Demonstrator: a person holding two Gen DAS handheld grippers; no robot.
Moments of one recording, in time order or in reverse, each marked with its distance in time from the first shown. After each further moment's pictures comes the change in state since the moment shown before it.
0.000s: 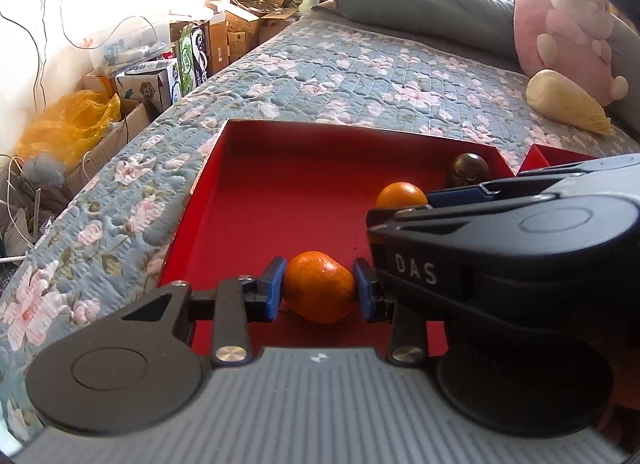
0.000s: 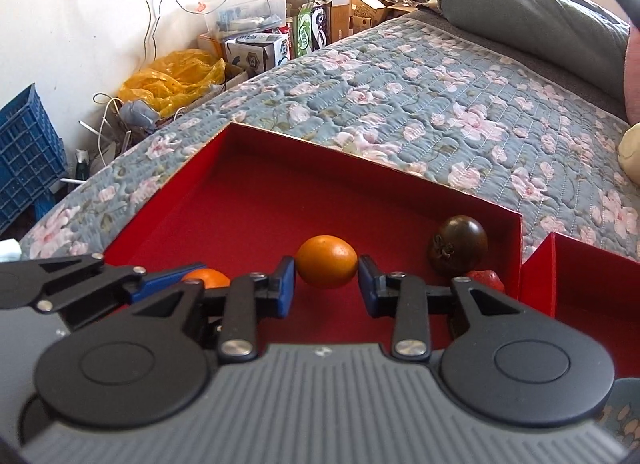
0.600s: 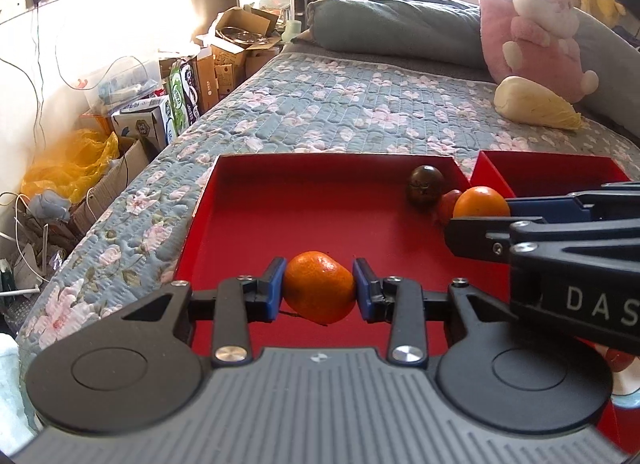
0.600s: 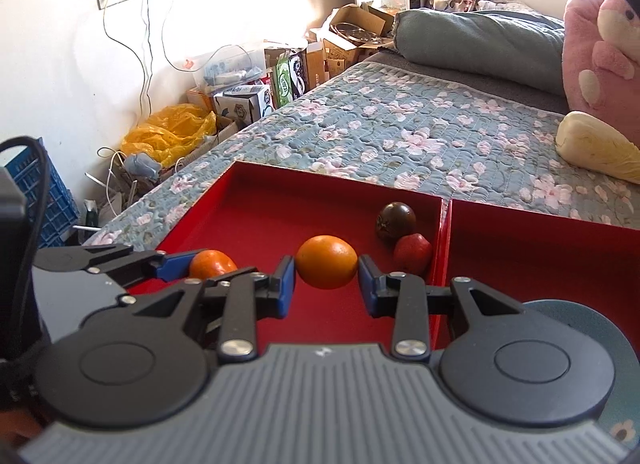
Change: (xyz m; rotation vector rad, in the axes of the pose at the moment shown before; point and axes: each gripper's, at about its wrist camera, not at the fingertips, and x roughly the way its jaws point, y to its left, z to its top) left arm -0.051 -0.022 -0.009 0.086 -0.085 -0.005; right arm -0.096 -0.014 -0.035 0.102 -0.136 -0.019
